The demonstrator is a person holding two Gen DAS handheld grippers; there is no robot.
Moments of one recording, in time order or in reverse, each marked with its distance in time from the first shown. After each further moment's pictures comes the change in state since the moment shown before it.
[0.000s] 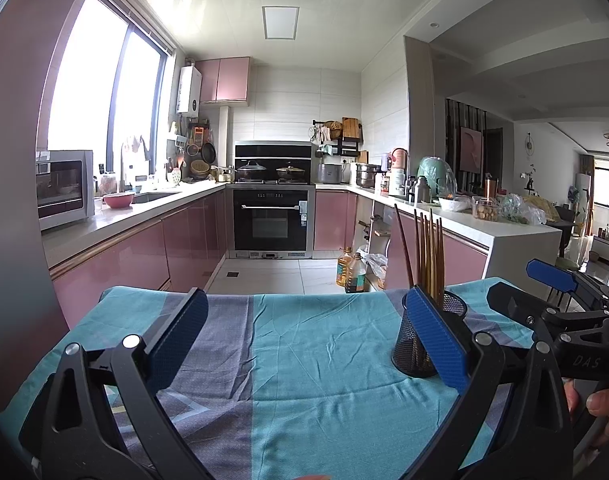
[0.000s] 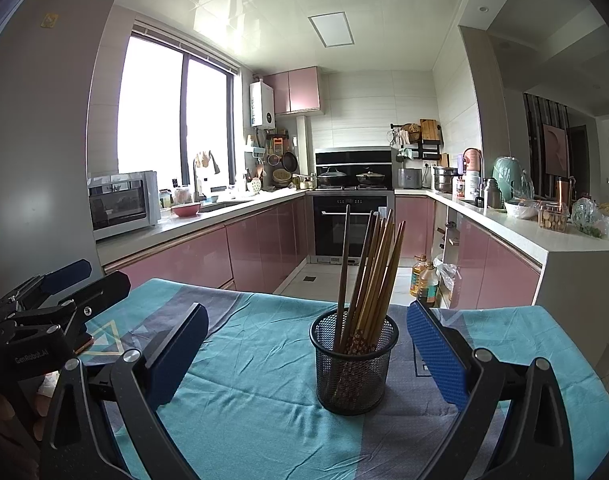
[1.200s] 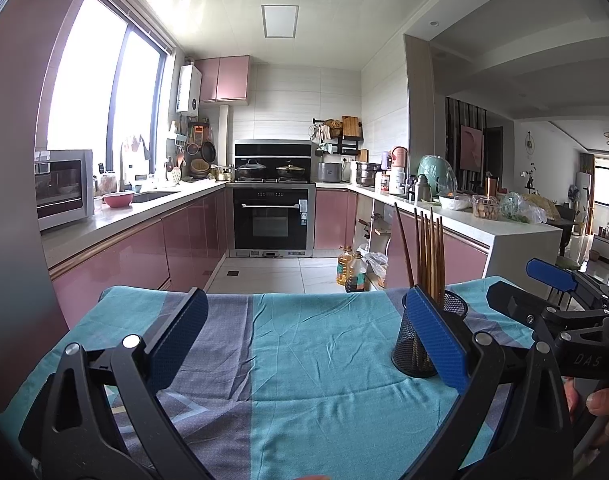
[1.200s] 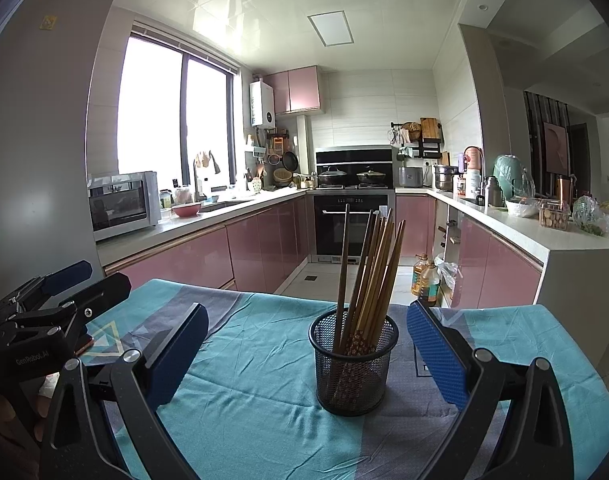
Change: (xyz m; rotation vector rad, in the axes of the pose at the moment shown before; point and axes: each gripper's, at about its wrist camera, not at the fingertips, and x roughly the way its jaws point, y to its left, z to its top) left arm 0.000 0.000 0.000 -0.002 0.005 0.000; right arm 0.001 0.000 0.001 0.005 0.005 0.003
